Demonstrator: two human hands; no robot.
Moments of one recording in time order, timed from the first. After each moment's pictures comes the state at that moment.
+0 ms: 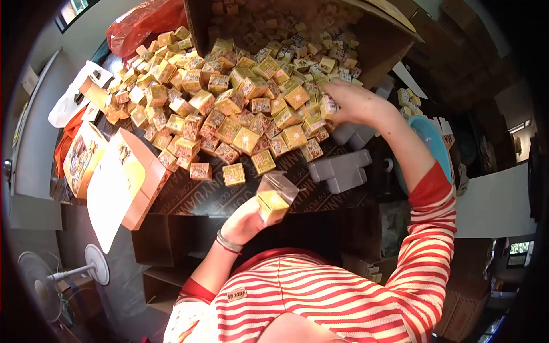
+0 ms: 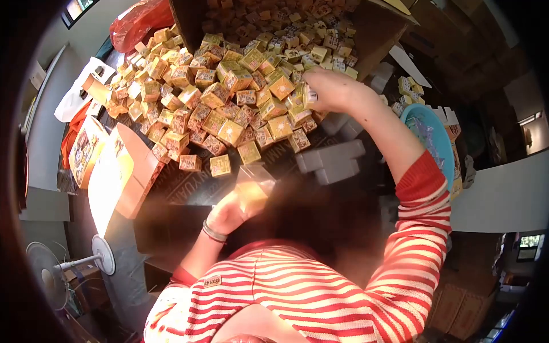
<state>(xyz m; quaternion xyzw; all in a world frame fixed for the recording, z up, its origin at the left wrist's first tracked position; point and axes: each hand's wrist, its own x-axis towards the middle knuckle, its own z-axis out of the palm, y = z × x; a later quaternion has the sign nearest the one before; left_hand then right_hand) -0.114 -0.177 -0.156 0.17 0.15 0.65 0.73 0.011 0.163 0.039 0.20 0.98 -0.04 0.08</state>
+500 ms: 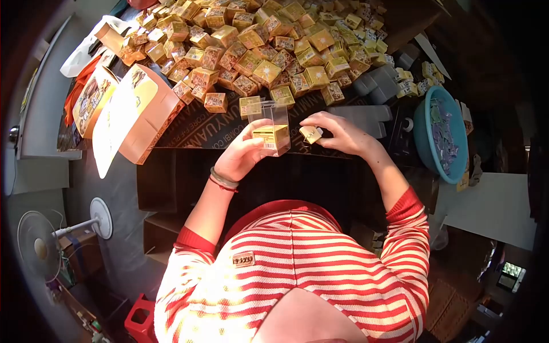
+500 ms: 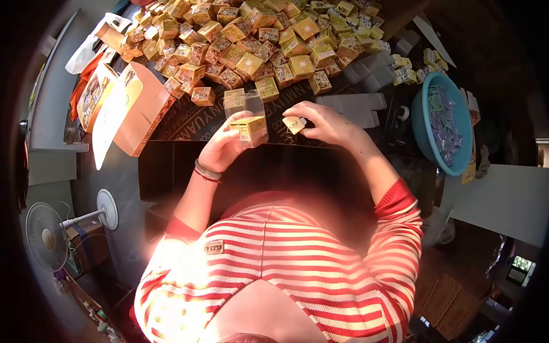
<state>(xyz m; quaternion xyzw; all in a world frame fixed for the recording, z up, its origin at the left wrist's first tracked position) -0.136 -0.202 -0.153 0.17 0.26 0.69 0.66 0.076 0.025 -0.102 0.07 0.92 -0.38 0.00</state>
